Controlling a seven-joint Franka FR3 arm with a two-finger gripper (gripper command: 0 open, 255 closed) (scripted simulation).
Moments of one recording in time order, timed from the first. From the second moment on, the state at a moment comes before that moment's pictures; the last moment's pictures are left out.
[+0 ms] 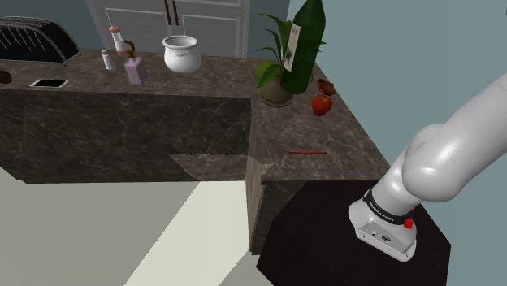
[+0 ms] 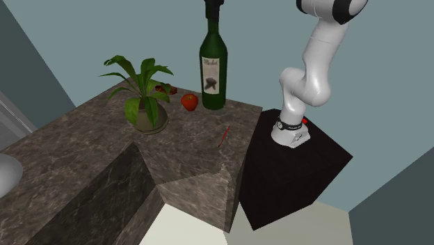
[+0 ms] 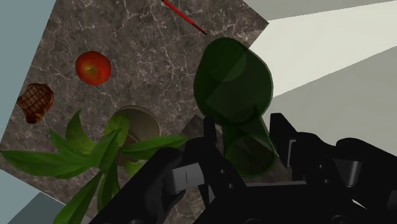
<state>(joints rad) 0.03 -0.15 0.01 -1.27 -0.06 1.12 0.07</state>
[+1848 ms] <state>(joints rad) -0.16 -0.12 -0.20 -1.33 -0.08 1.23 -0.33</state>
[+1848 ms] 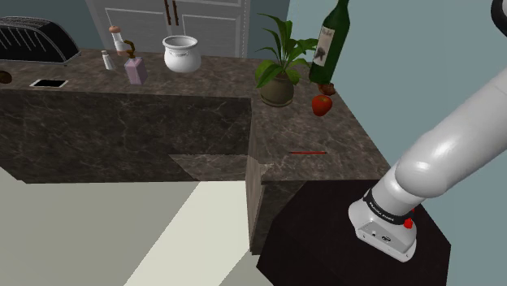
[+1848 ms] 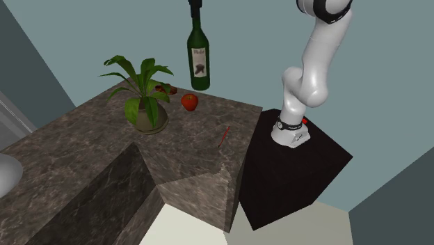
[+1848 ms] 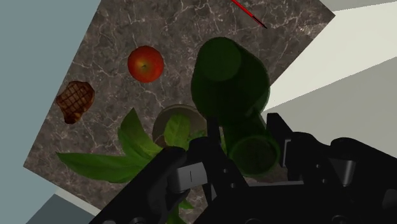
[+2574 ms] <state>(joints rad) -0.26 -0.03 -0.34 -1.42 -0.06 1.42 -0.57</state>
